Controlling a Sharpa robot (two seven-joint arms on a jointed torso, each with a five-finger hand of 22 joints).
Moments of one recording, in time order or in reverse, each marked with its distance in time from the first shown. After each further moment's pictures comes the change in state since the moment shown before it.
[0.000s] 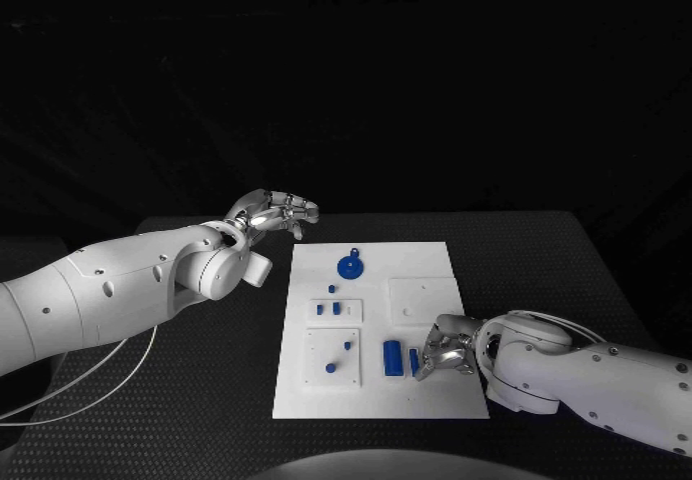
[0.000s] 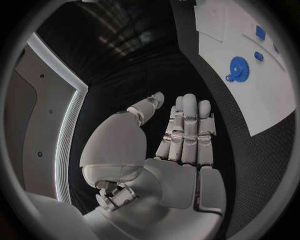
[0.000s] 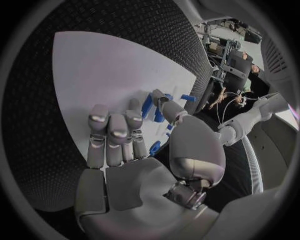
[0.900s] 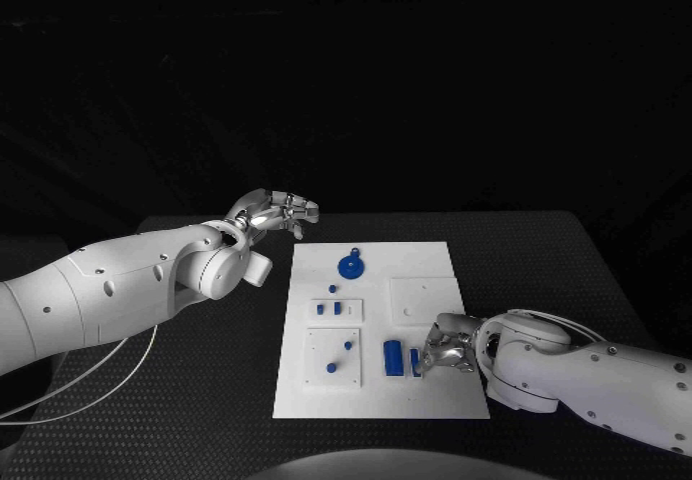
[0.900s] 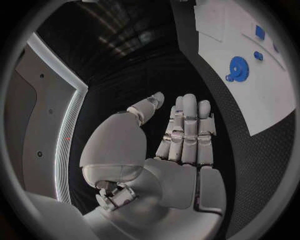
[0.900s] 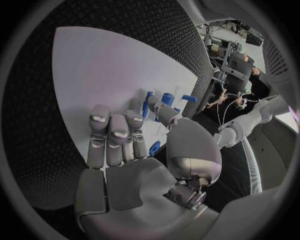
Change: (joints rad) left arm 0.000 0.000 0.000 -0.001 0.000 0.001 -0.001; left_hand 0.000 0.000 0.000 0.000 0.000 0.000 0.000 0.000 0.001 0.000 0.000 0.000 0.001 0.000 0.000 0.000 0.001 0.006 0.002 -0.002 0.000 0.001; right arm 0.000 0.002 0.000 -0.008 -0.013 0.002 0.001; right_hand -0.008 -0.001 0.004 -0.012 0.000 0.011 -0.001 -0.003 -0.003 0.000 0.000 -0.001 0.000 0.000 0.000 0.004 0.001 0.006 -0.002 0.002 0.004 0.000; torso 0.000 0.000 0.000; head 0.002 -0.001
